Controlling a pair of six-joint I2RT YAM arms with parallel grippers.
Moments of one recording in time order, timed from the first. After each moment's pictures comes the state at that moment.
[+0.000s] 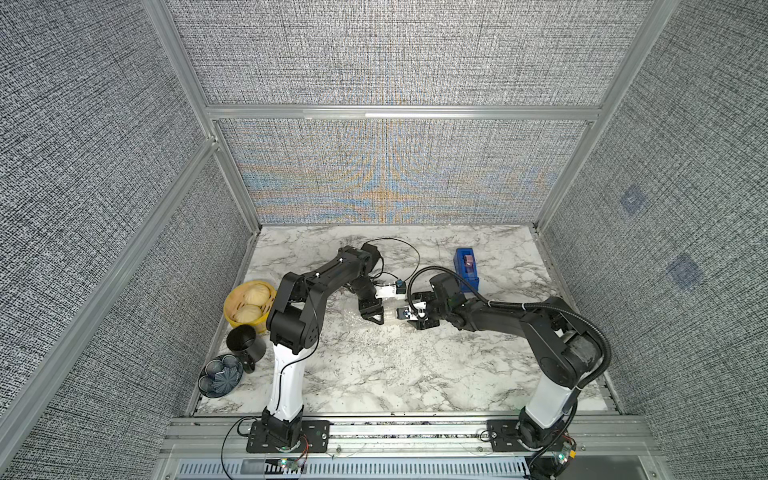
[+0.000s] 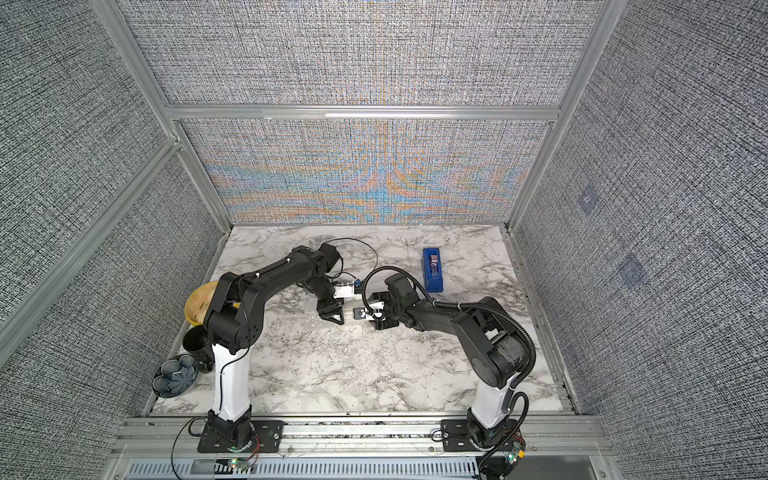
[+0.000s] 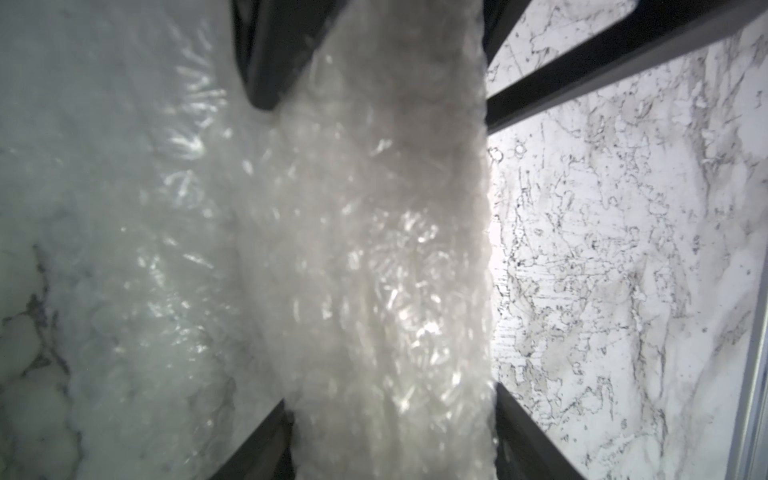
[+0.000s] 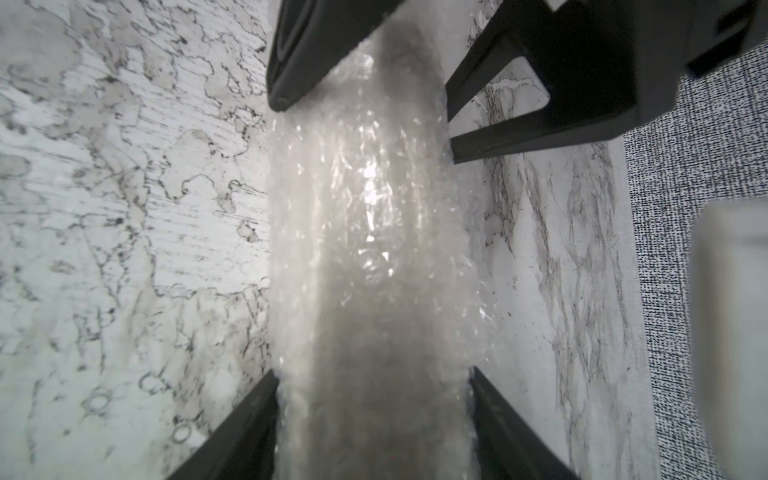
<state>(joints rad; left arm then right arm) -0.49 2.10 1.60 -1.08 0.44 1.01 0.59 1.79 0.92 0.07 -0.32 -1.15</state>
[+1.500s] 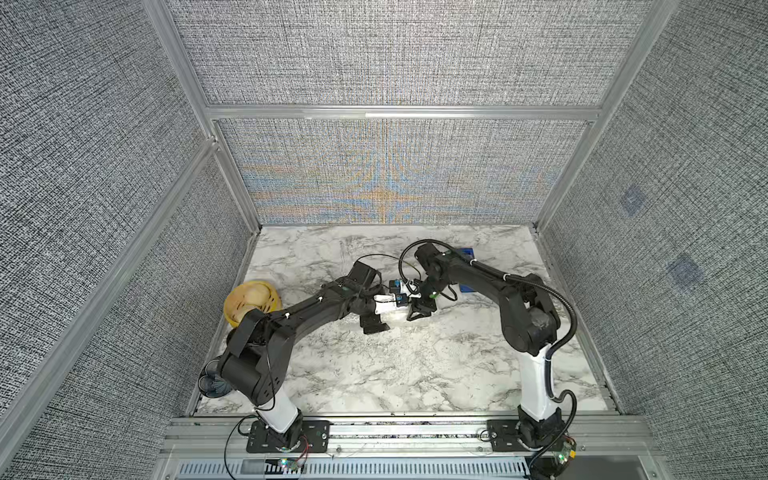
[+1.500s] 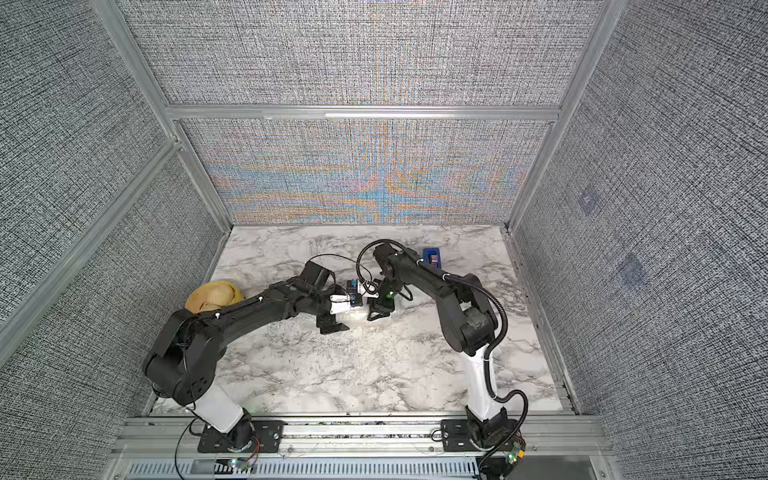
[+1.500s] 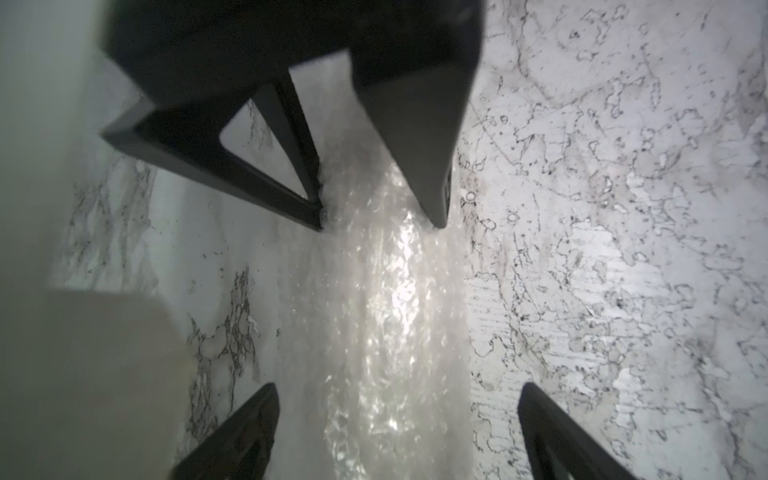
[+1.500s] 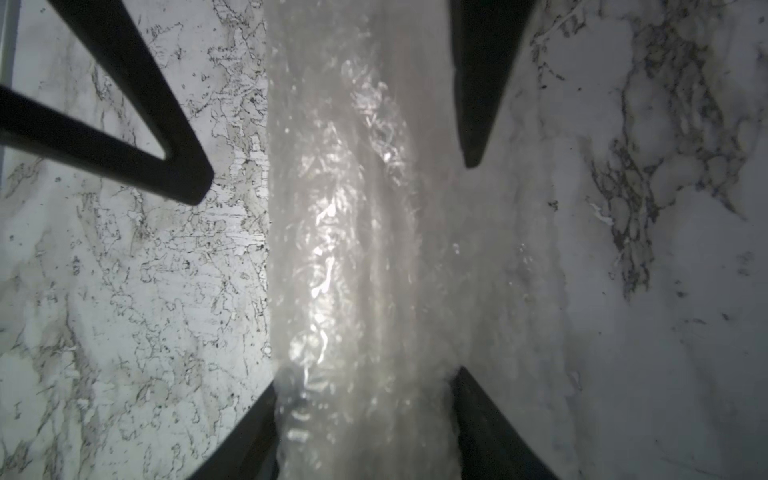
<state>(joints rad) -0.59 1.66 1.04 -0.42 0.36 0.92 0.54 2.11 1.64 -0.95 -0.51 -1.02</state>
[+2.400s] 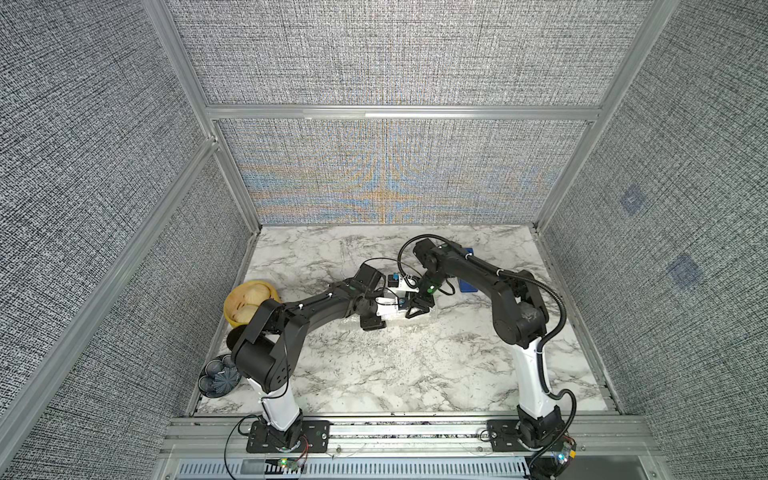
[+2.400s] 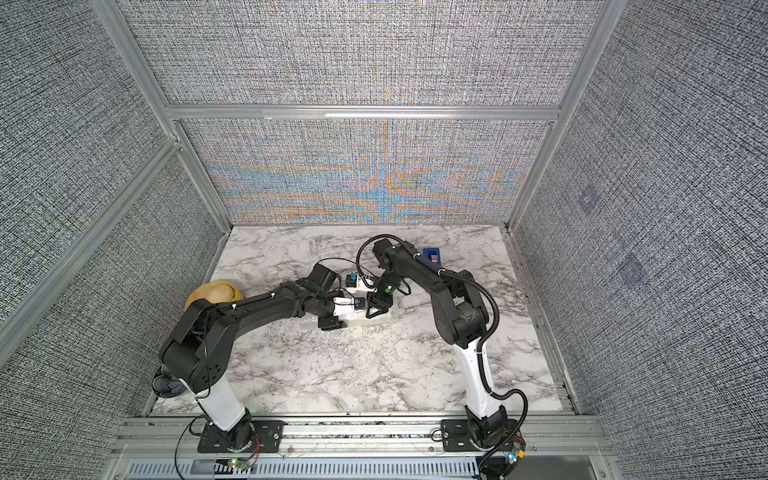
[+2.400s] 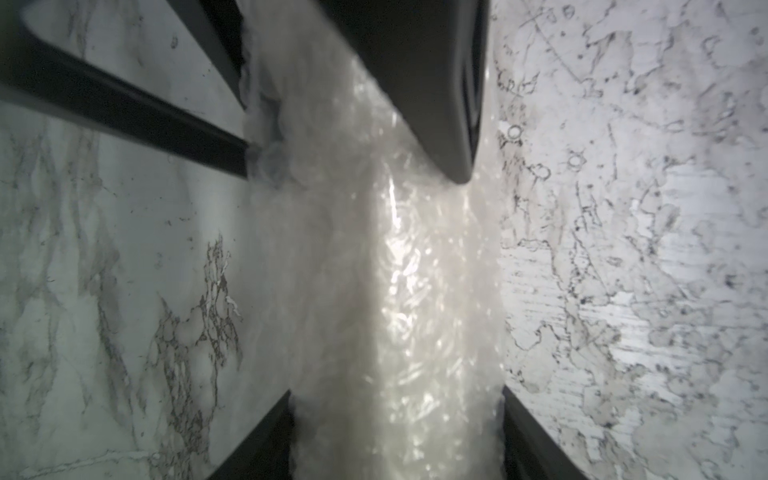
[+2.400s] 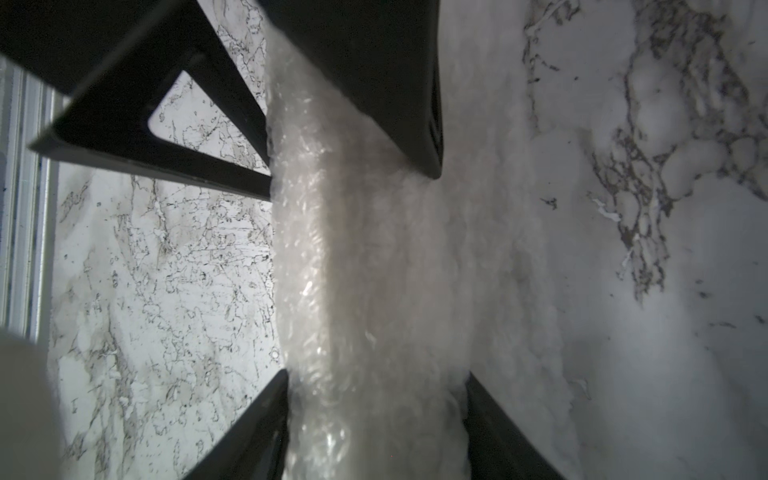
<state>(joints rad) -0.60 1.77 1.07 -0.43 0.24 0.95 0.51 2.20 1.78 -1.08 -0.55 -0.99</state>
